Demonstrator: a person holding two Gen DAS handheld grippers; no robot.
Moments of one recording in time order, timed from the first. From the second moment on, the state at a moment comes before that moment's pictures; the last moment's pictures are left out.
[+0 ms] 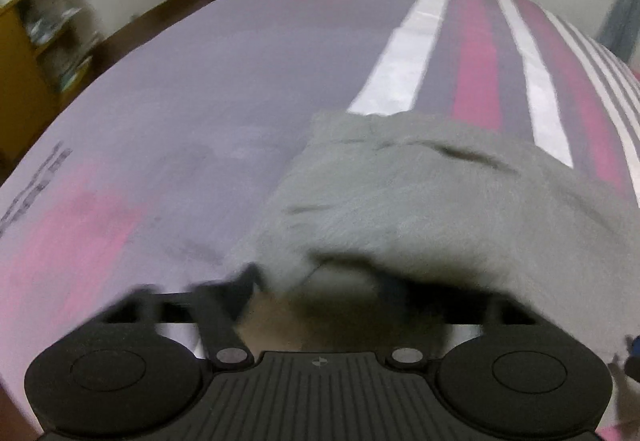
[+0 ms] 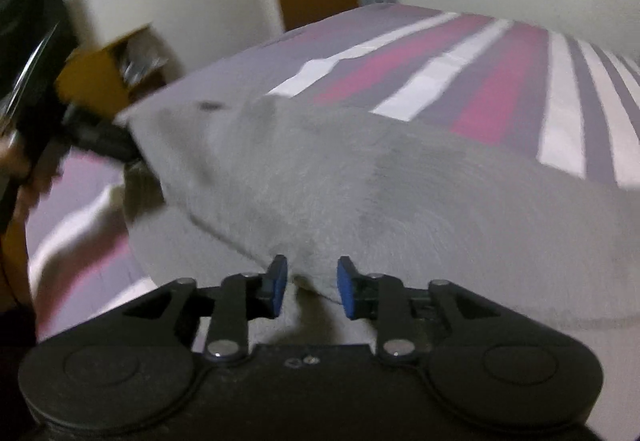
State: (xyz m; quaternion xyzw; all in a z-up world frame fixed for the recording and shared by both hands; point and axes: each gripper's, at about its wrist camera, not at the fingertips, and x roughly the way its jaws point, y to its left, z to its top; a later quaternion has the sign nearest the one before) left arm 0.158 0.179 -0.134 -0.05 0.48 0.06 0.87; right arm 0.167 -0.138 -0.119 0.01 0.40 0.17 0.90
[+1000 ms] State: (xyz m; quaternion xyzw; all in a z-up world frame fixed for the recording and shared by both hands) left arm 0.102 0.199 -0.152 -0.36 0.47 0.00 0.81; right arm 0.146 -0.201 -0.141 0.26 0.43 0.06 0.86
